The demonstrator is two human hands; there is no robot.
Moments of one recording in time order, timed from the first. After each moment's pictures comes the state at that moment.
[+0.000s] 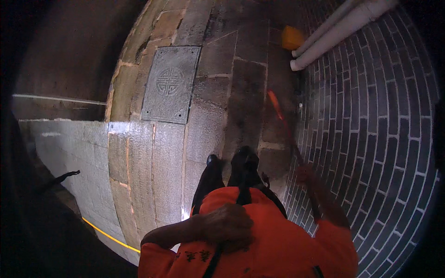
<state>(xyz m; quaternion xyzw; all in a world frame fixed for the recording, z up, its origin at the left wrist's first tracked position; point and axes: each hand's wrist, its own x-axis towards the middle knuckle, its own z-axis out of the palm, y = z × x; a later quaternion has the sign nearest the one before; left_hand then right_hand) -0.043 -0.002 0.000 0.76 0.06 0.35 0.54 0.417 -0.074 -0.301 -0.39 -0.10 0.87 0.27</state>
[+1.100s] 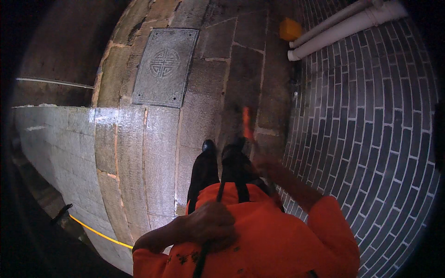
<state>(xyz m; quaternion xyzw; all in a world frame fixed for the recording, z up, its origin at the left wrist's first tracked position) -0.167 -0.049 -0.016 0.73 0.09 0.42 0.53 0.120 -0.063 -0.161 -0.48 -0.40 0.72 0.31</state>
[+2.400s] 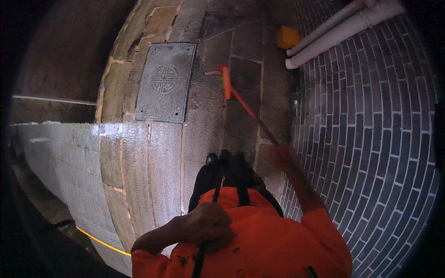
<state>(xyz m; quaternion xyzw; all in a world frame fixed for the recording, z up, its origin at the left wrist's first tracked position) -0.177 -0.004 -0.010 0.76 0.08 0.37 0.53 0.178 0.001 -0.205 -0.25 0.04 0.86 0.44</state>
